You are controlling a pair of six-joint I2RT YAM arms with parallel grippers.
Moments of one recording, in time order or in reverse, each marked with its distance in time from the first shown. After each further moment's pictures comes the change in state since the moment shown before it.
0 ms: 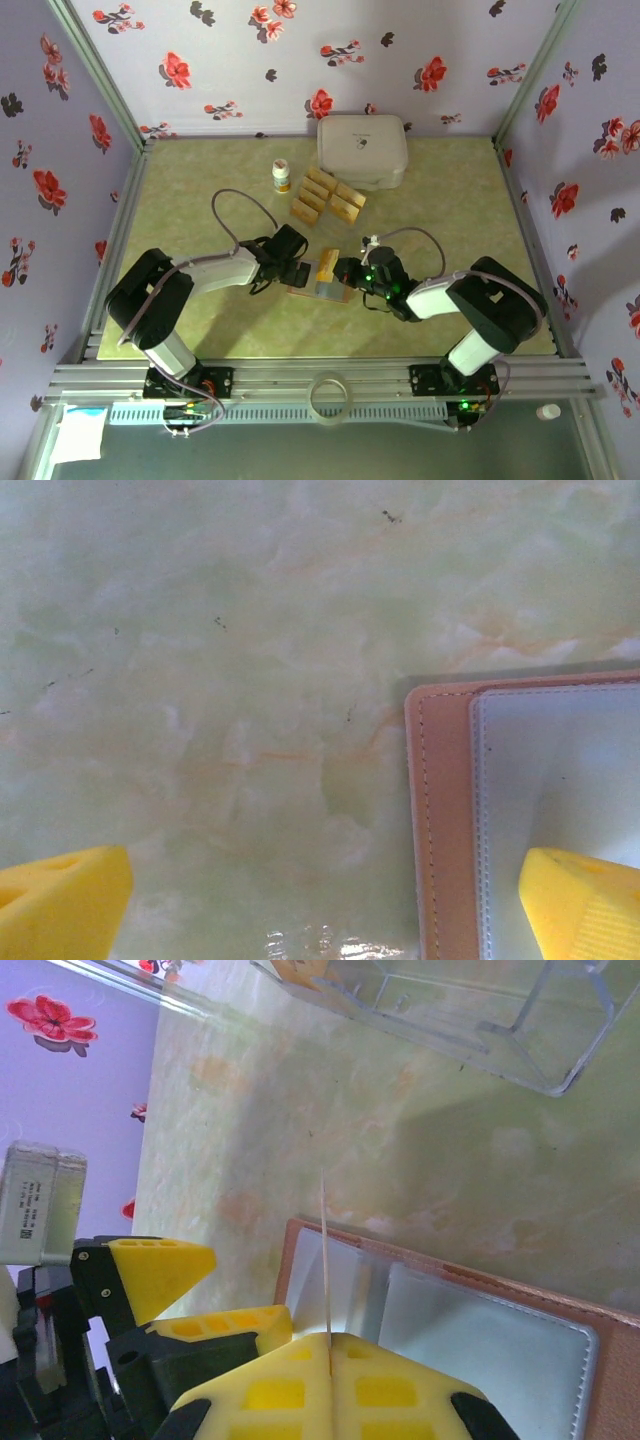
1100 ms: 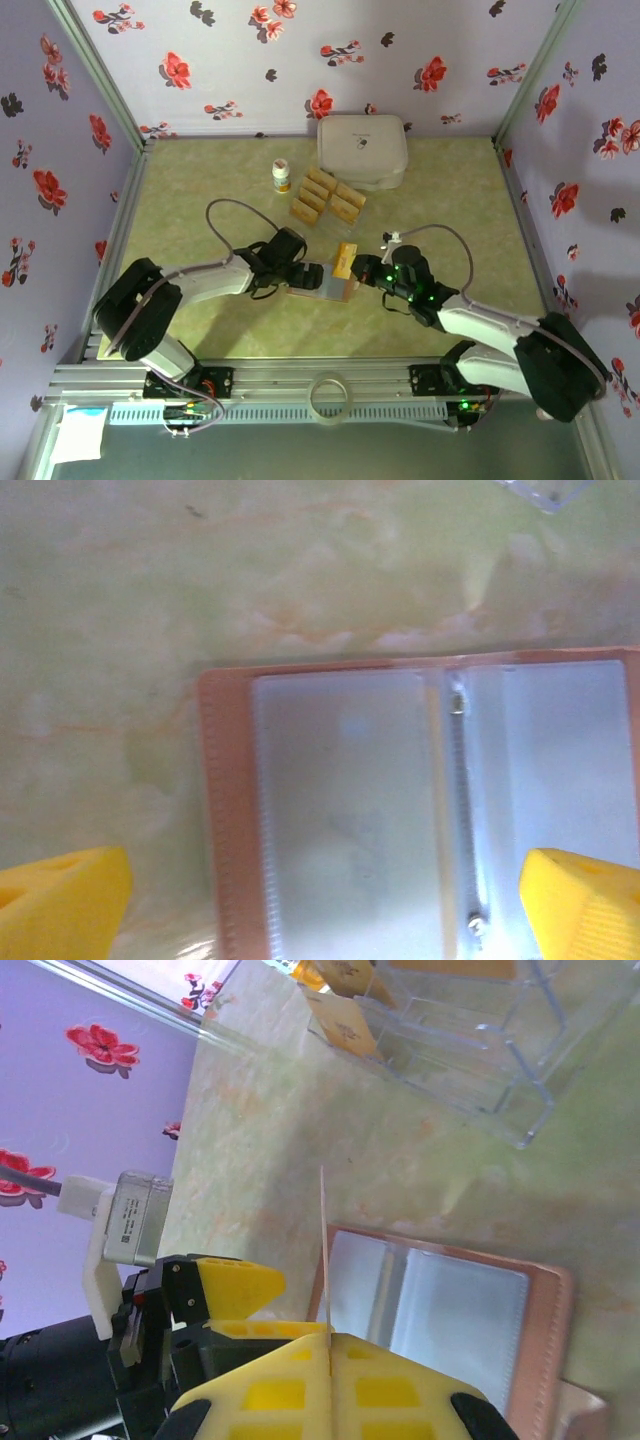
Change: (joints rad) left arm -0.042 -0.071 -0.066 0.145 0.204 -0.142; right arm -0.073 -0.481 -0.047 -0.403 -0.008 -0.082
